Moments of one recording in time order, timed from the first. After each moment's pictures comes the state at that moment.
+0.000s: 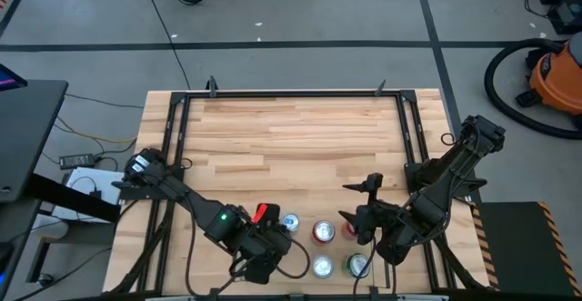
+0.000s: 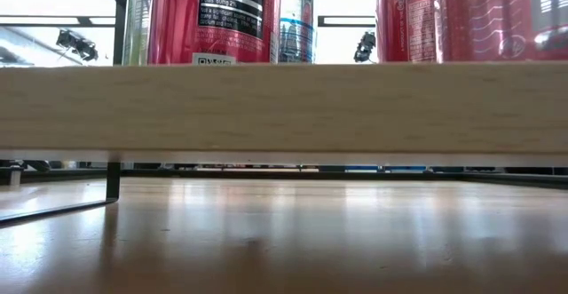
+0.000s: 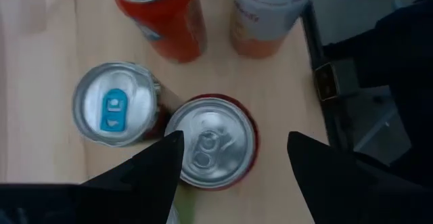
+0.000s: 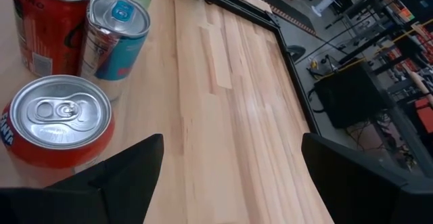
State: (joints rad) left arm -0.60 1.90 1.88 -1.04 -0.26 -0.38; right arm 0.80 1.49 1.26 -0.92 1.01 0.45
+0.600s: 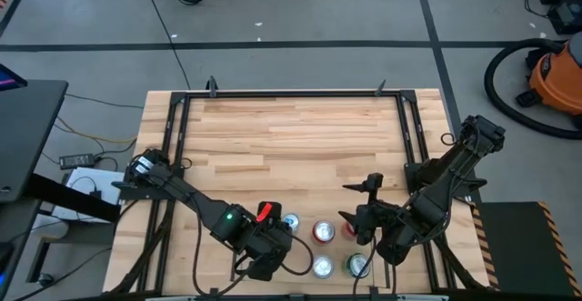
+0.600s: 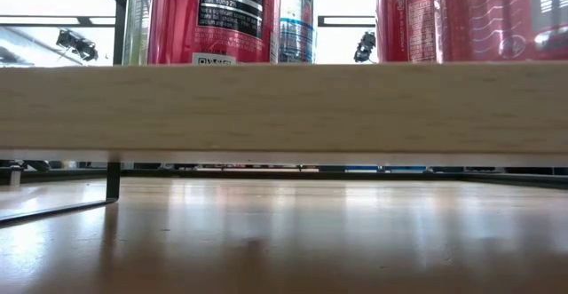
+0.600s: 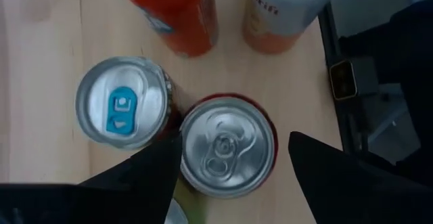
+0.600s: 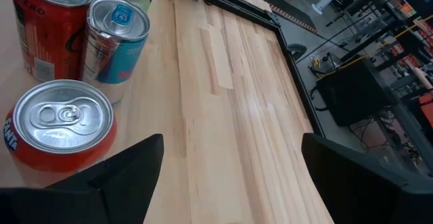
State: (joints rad) left arm -0.58 1.93 1.88 -1.05 -0.26 -0.38; right arm 0.80 1.49 1.26 -0.92 1.00 0.47
